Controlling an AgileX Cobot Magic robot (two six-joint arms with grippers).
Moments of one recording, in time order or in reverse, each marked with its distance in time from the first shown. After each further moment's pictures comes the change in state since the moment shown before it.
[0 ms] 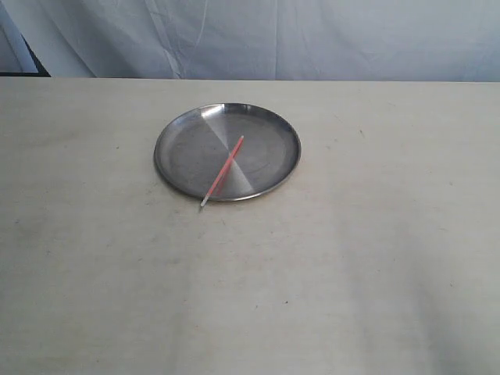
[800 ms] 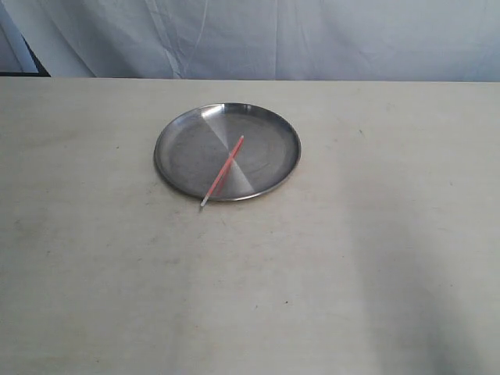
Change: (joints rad) left arm 0.000 0.000 0.000 0.000 0.000 0.000; right arm 0.000 0.373 -0.414 0.201 0.578 -0.640
